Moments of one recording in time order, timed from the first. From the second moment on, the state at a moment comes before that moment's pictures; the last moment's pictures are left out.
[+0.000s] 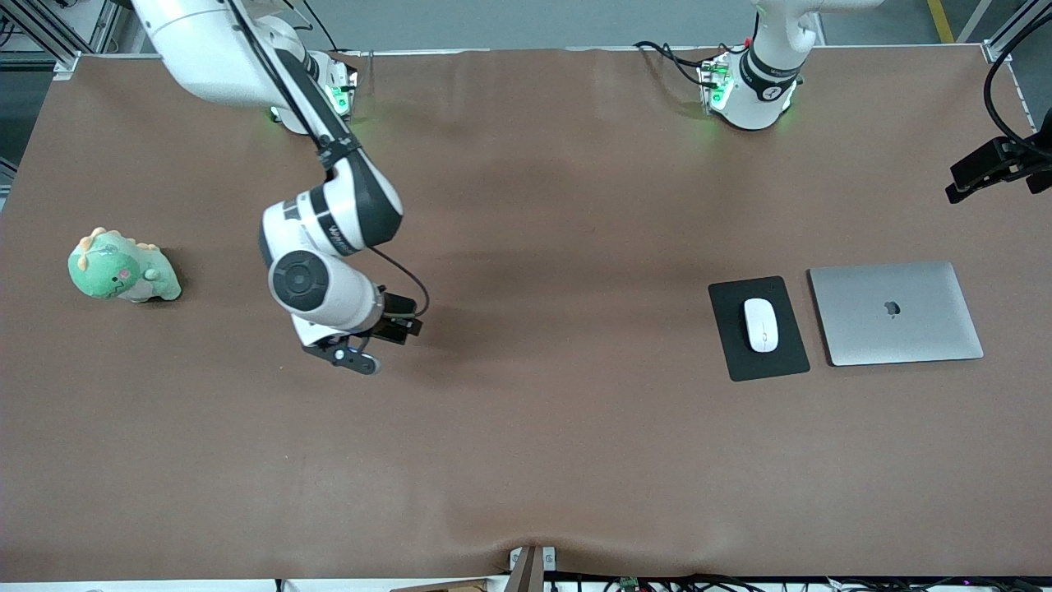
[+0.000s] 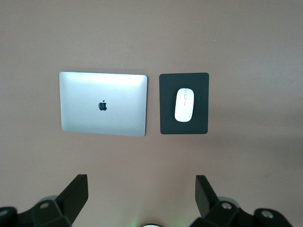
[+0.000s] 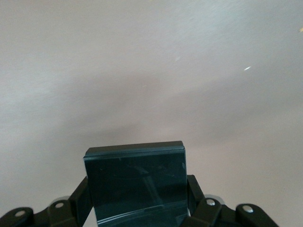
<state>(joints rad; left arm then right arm) -0.05 -0.01 0.05 -1.48 0.05 1.45 -0.08 0.33 0.48 0.05 -1.71 0.08 2.04 0.66</state>
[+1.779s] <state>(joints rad) -0.06 0.00 0.05 -1.49 0.03 1.49 -0.08 -0.10 0.33 0.01 -2.04 0.08 2.14 0.06</state>
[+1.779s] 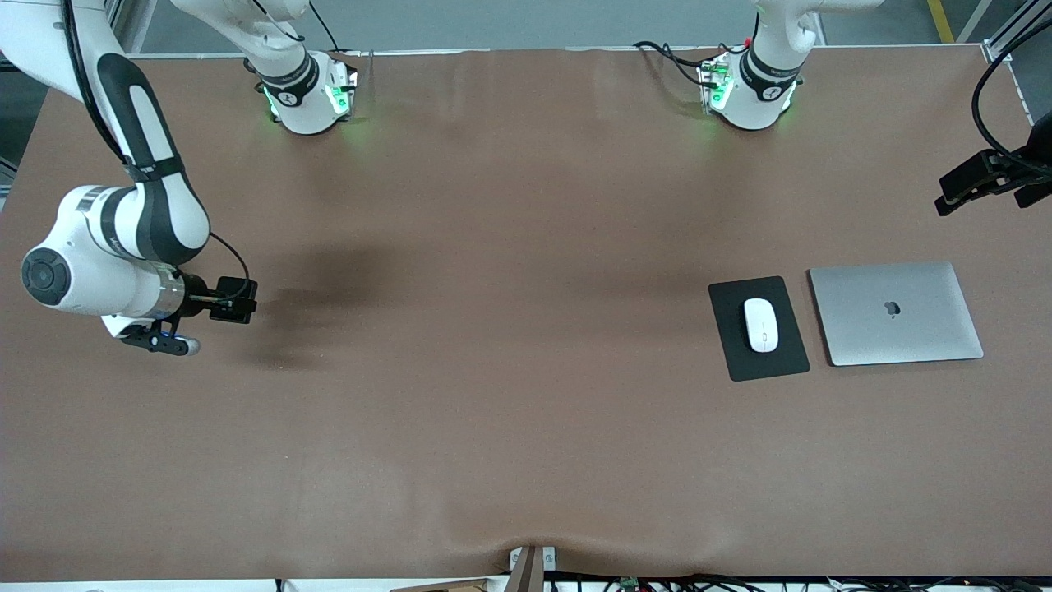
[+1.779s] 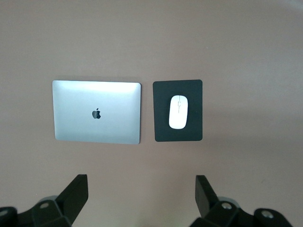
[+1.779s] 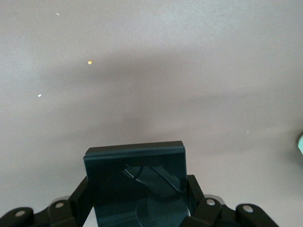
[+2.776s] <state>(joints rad) -0.07 0.00 0.05 -1.49 0.03 1.50 -0.08 -0.15 0.36 -0.06 -2.28 0.02 2.52 -0.12</state>
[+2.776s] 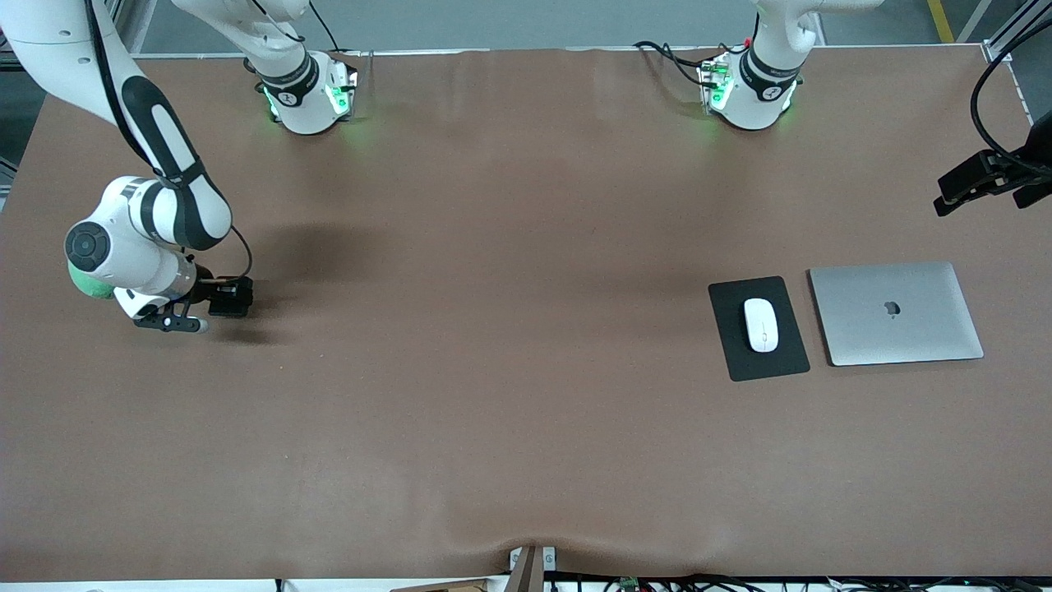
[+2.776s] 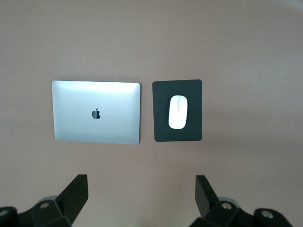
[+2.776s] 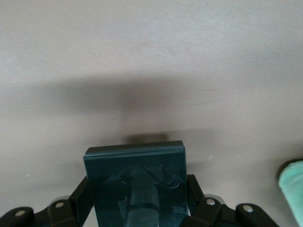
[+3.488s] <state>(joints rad) -0.07 0.00 0.05 -1.49 0.02 1.50 -0.08 -0.17 0.38 -0.07 -2.32 0.02 2.56 -0.18</state>
